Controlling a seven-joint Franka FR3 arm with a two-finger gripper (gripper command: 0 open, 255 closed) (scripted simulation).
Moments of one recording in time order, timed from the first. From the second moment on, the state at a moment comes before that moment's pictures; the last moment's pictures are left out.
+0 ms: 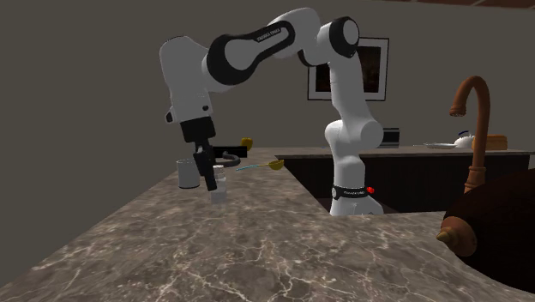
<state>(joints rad) 0.18 0.16 0.24 -1.97 0.04 1.92 0.39</state>
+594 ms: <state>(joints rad) 0.17 0.12 0.24 -1.90 0.05 1.81 0.39</state>
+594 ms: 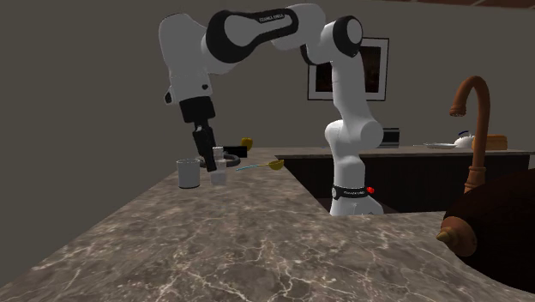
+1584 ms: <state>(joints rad) 0.16 0.07 0.23 -1.78 0.05 1.64 0.37</state>
